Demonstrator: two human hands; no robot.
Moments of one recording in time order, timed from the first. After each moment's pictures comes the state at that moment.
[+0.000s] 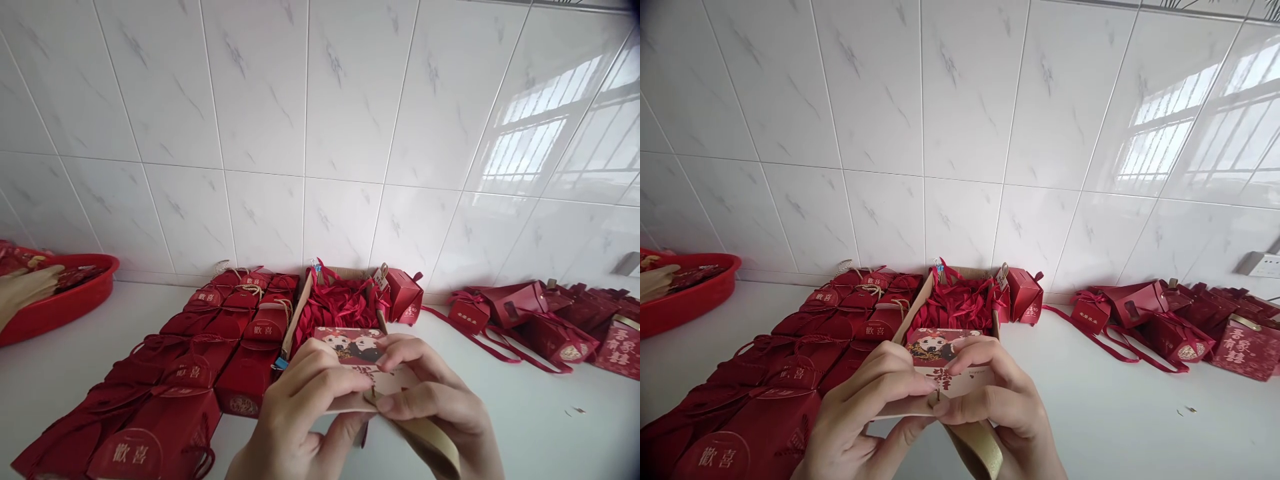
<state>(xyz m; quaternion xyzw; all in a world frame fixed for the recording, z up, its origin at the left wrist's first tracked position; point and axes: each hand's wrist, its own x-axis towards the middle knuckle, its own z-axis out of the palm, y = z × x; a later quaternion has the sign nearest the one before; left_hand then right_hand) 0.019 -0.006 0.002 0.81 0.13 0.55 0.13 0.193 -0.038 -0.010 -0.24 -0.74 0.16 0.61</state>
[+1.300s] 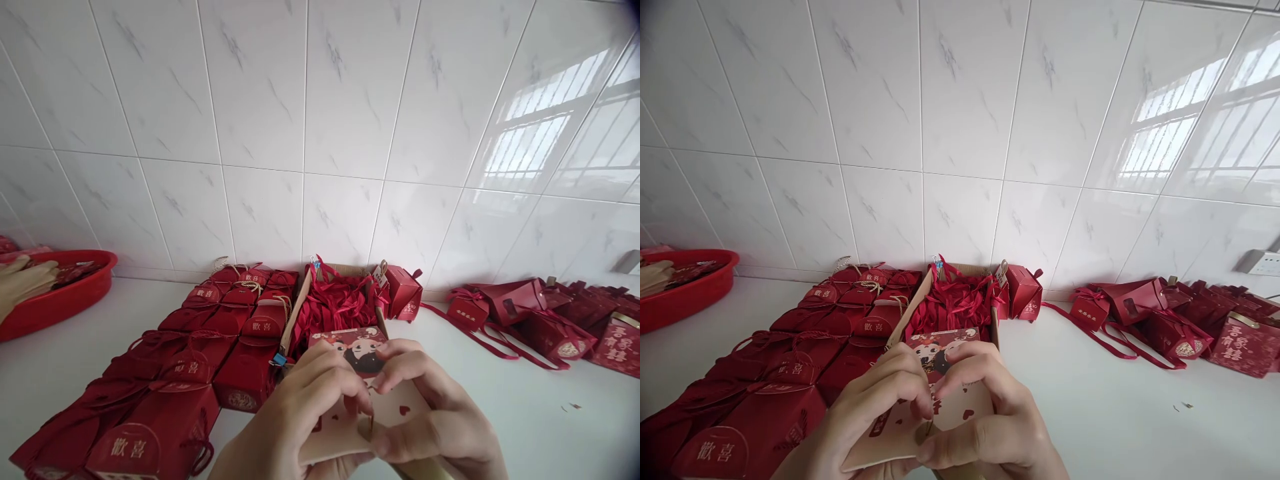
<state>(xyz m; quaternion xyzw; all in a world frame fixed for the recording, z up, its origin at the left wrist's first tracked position) 0.011 -0.019 0.015 0.84 0.19 0.42 0.27 0.204 -0.038 -0.021 -0.22 -0.80 0.11 0.55</state>
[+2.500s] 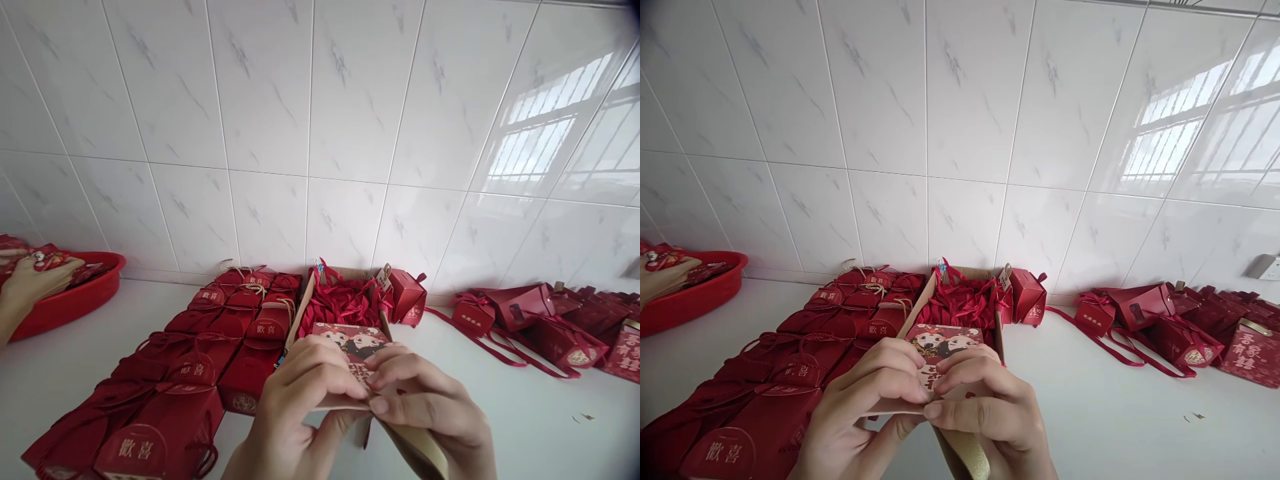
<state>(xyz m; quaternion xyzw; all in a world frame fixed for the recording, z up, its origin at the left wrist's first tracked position) 0.015 -0.003 0.004 0.80 0.12 0.56 0.17 0.185 -0.027 -0.015 -0.16 -0.75 0.12 0.63</state>
